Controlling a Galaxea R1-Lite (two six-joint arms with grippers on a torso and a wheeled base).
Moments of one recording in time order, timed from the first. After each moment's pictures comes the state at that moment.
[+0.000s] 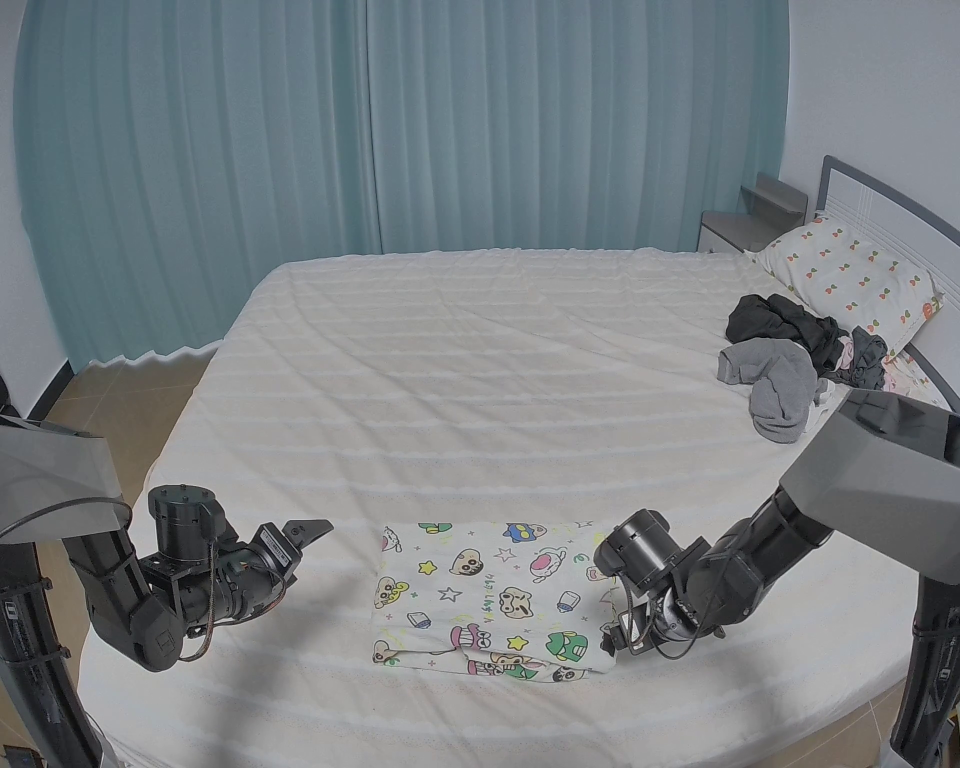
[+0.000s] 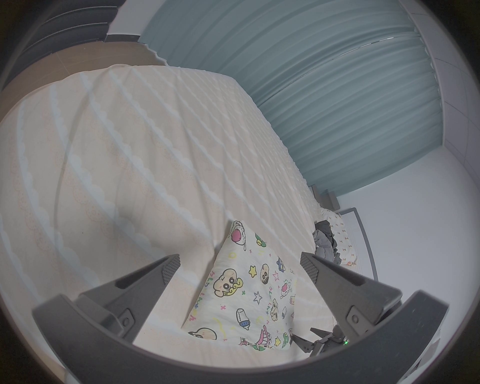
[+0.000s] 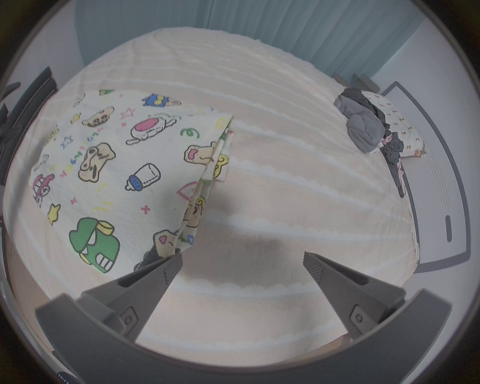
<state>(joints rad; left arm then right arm) -0.17 2.11 -0.34 -1.24 -0.21 -0.96 0.62 2.21 -0.90 -0.08 -0.47 0.30</state>
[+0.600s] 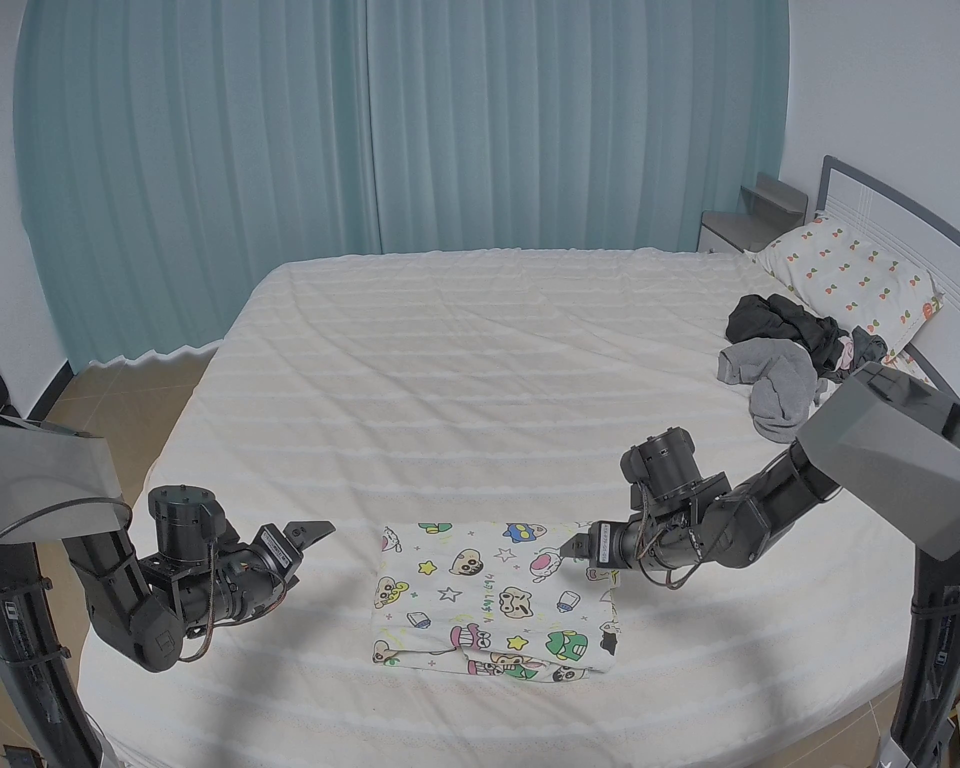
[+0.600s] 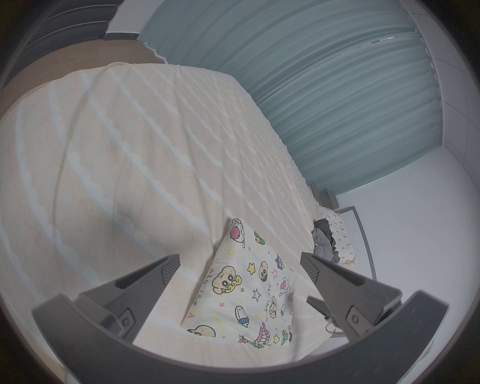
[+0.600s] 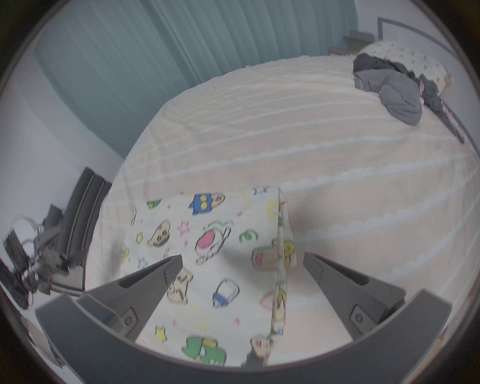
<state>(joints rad) -0.17 2.11 -0.34 -1.24 -0.23 -0.96 0.48 2.30 -1.12 -0.30 -0.02 0.50</state>
